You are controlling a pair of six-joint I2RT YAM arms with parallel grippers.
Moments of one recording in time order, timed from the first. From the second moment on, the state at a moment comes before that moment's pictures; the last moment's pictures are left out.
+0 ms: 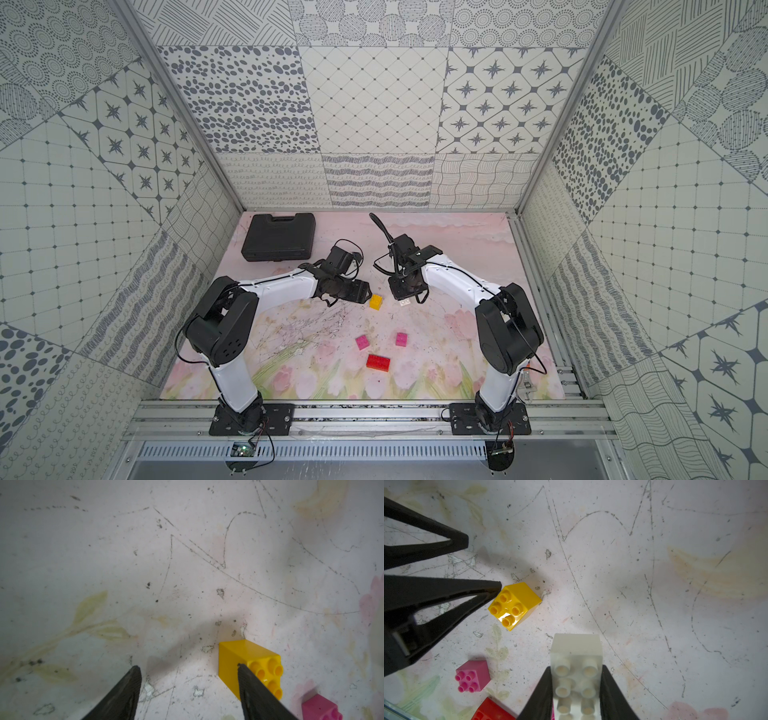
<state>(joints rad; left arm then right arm) -0.59 1.83 1.12 -0.34 0.20 -0.29 0.59 1.76 1.34 -0.84 -0.06 0.20</state>
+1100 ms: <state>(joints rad) -0.59 1.88 1.18 -0.32 0.26 -0.25 0.59 1.76 1.34 -0.81 -0.16 0.19</state>
